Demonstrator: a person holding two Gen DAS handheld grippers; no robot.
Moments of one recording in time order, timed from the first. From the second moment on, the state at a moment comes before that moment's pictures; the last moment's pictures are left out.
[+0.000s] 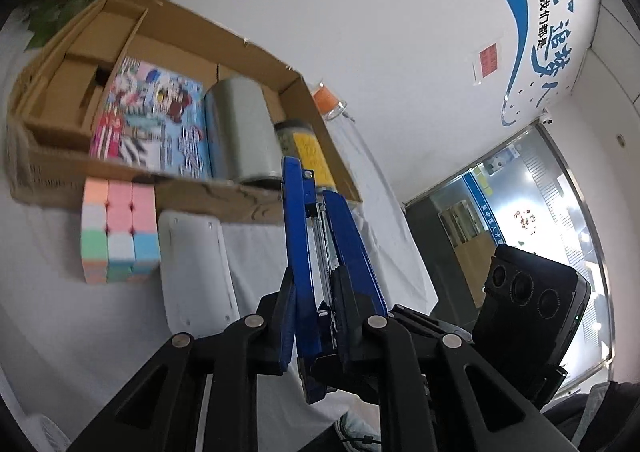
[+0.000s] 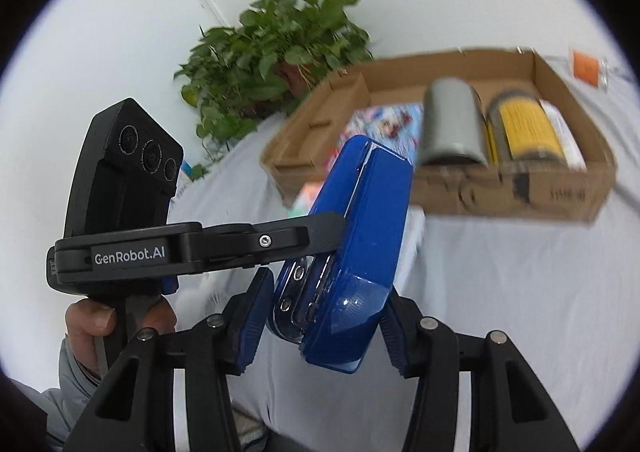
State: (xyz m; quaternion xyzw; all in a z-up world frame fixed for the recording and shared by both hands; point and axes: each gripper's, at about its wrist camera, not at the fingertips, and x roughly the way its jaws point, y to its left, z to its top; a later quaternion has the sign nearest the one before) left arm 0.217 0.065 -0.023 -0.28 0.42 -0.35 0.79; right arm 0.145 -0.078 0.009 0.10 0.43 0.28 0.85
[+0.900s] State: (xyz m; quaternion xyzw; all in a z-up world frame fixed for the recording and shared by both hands) left arm 0.394 0.203 -0.044 -0.27 0.46 -0.24 0.81; right arm 0.322 0.004 -0.042 0.09 0.53 0.29 0.79
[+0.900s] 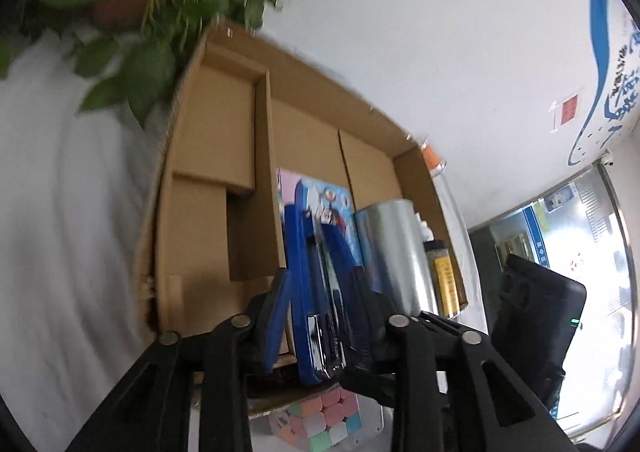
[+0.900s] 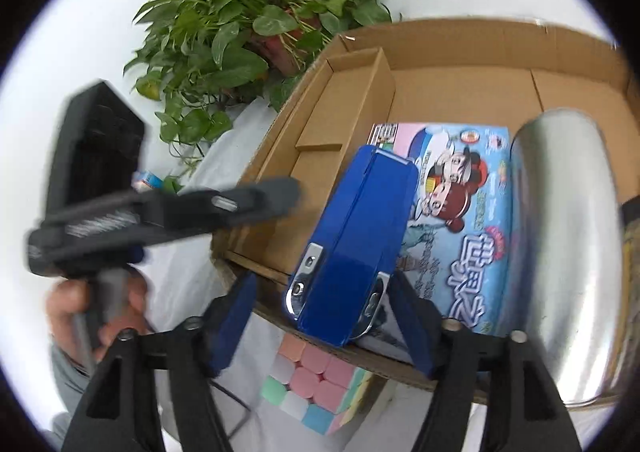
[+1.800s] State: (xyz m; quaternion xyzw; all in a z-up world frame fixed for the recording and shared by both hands) left arm 0.309 0.194 -0.015 -0.20 0.43 -0.19 0.86; right arm 0.326 0.026 -0.058 0.04 0.55 0.26 0.79
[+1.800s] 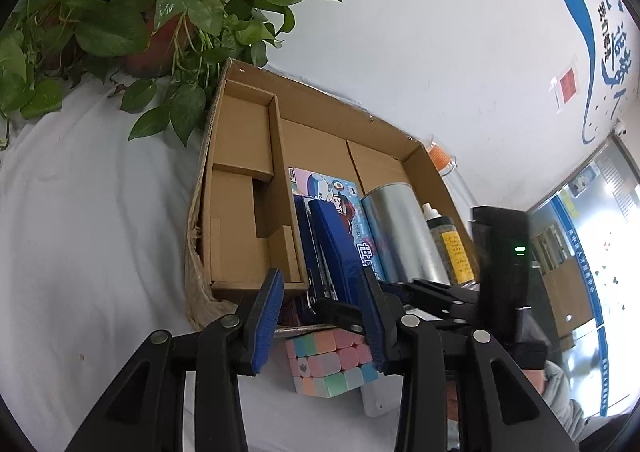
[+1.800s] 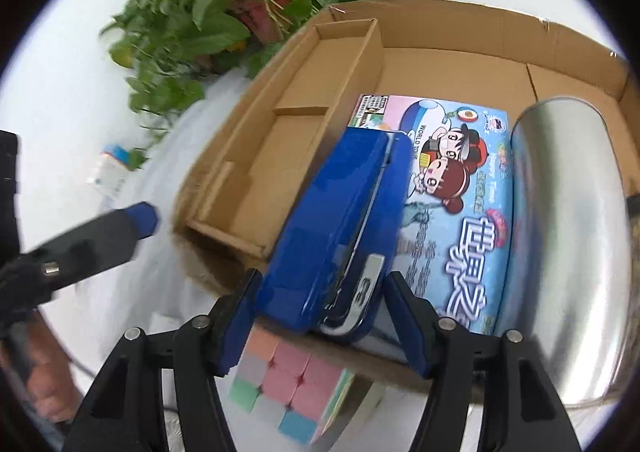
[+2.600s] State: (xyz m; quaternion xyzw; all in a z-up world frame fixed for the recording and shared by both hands) left arm 0.241 0.062 -0.125 -0.22 0.52 -0.21 0.80; right arm 0.174 -0.055 -0.065 -0.02 0.46 0.23 0.86
